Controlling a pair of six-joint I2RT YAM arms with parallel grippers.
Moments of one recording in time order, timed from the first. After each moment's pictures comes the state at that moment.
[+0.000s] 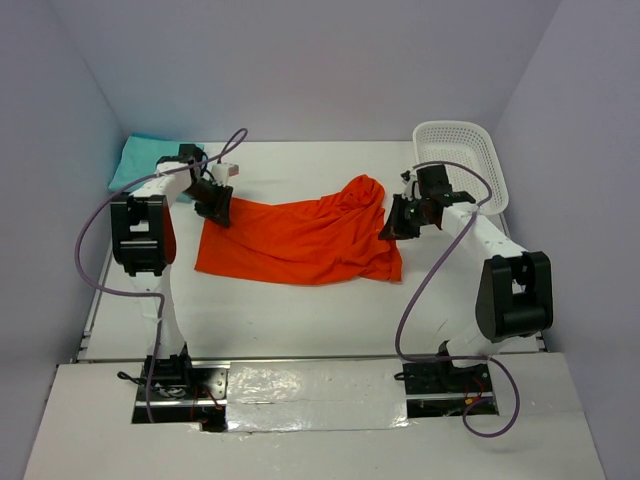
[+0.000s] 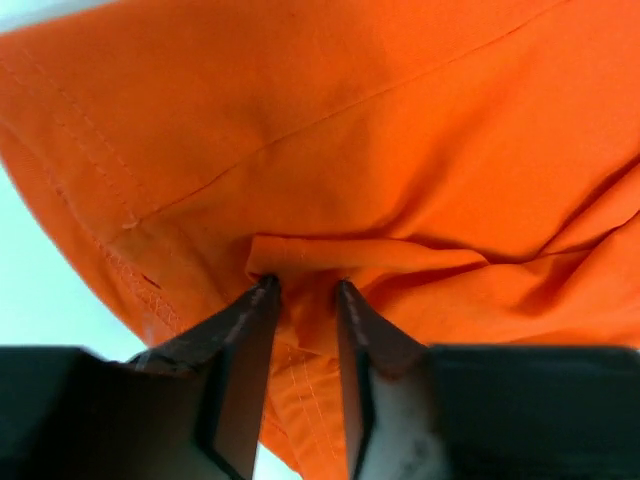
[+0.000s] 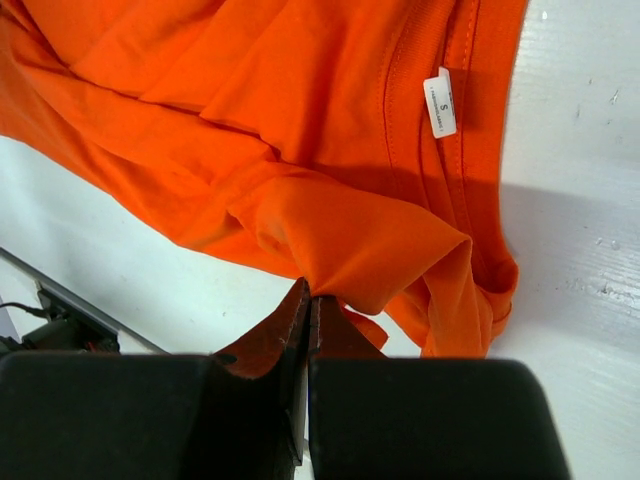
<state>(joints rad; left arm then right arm) 0.06 2.18 1.71 -0.86 0.41 0.38 0.13 1.55 1.10 -0.56 -0.44 0.33</state>
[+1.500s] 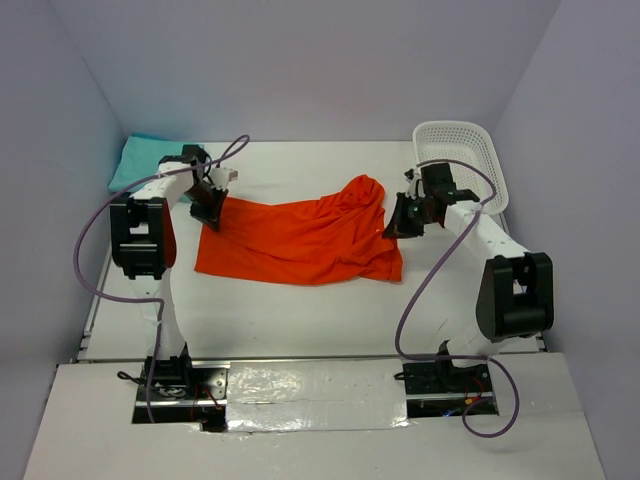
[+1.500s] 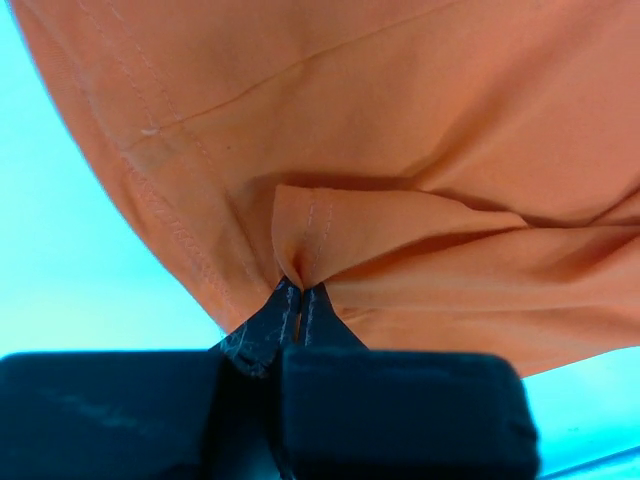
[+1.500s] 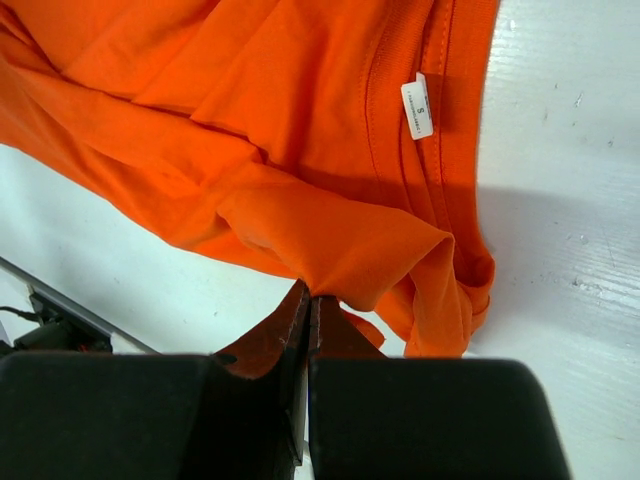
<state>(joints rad) 0.03 2.14 1.70 -0.93 0.23 0.36 0.11 1.55 1.12 -0.59 -0.44 0.30</state>
